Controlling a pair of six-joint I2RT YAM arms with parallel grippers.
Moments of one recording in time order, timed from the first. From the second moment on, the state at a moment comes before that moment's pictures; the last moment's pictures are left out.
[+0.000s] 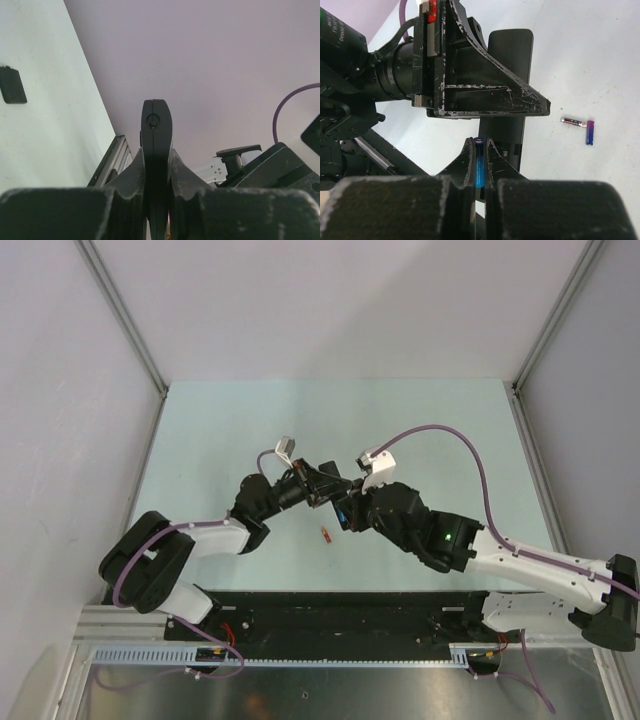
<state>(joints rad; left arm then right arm) -0.64 1.47 0.50 1.10 0.47 -1.39 1.14 1.08 0.97 -0.25 0.41 0.48</state>
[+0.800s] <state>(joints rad) -0.64 1.49 0.52 1.15 0.48 -1.42 1.15 1.10 0.97 -0.22 0.49 0.46</state>
